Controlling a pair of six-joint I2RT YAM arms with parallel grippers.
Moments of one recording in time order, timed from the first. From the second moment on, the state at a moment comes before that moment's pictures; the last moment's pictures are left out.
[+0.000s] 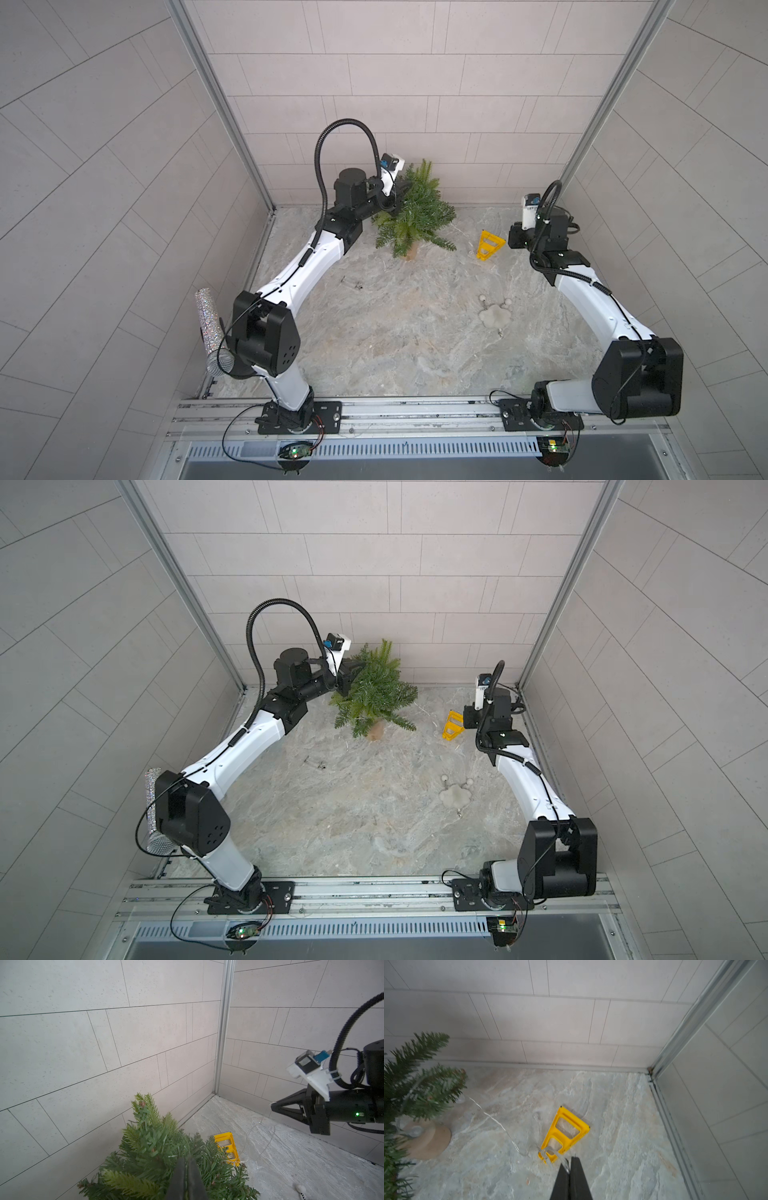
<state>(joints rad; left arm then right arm) -0.39 1.70 1.57 0.06 0.47 0.07 -0.01 1.36 1.06 -0.19 0.06 0.00</state>
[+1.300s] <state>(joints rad) -0.38 1.70 1.59 0.03 0.46 0.11 0.08 2.24 1.72 0.03 -0.60 -0.31</state>
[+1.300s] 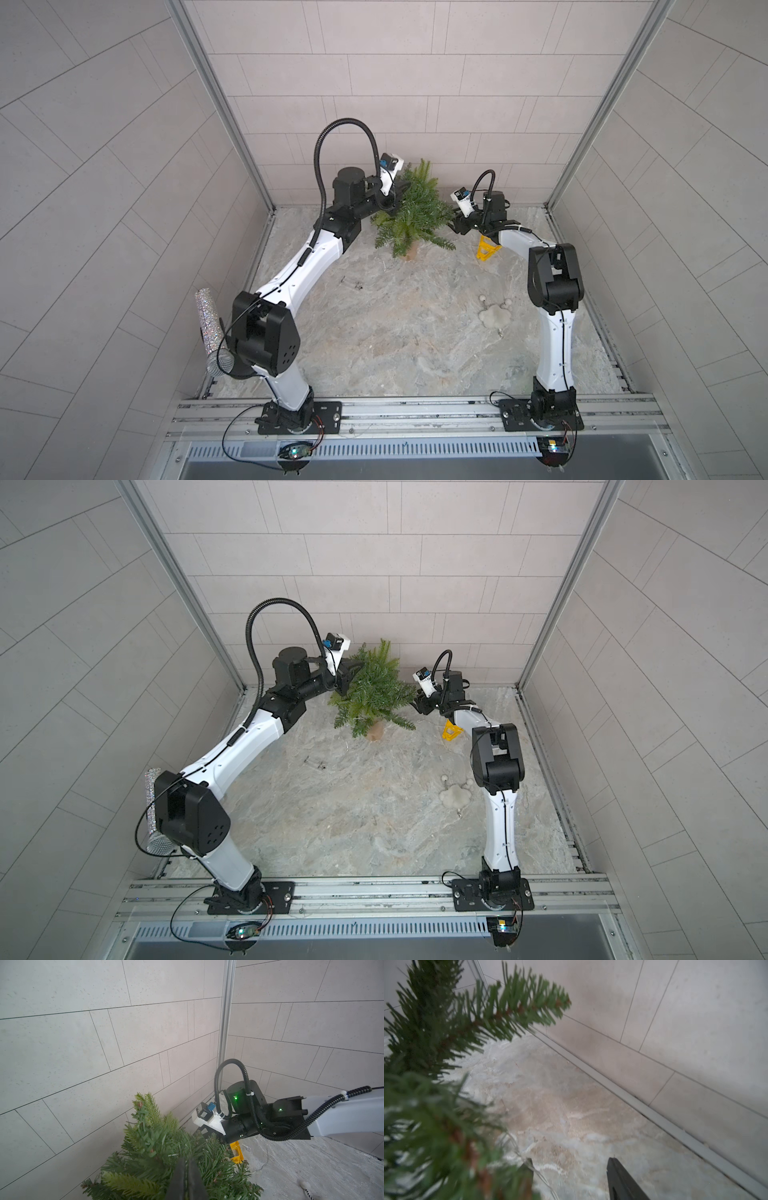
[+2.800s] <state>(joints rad) -0.38 1.71 1.63 -0.07 0.43 0.10 0.08 2.32 1.72 0.21 -0.50 -0.15</state>
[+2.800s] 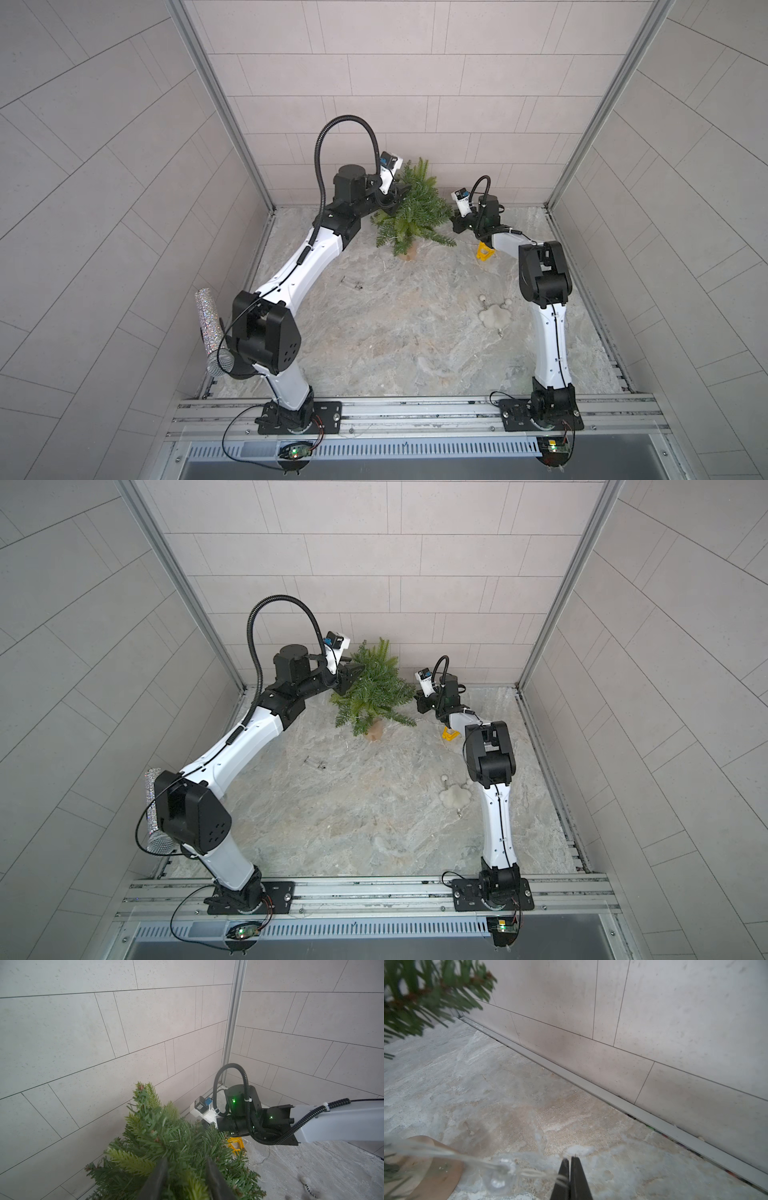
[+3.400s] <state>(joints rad) -0.38 1.71 1.63 -0.09 0.43 0.11 0.08 2.16 1.71 0.09 -0.39 -0.24</state>
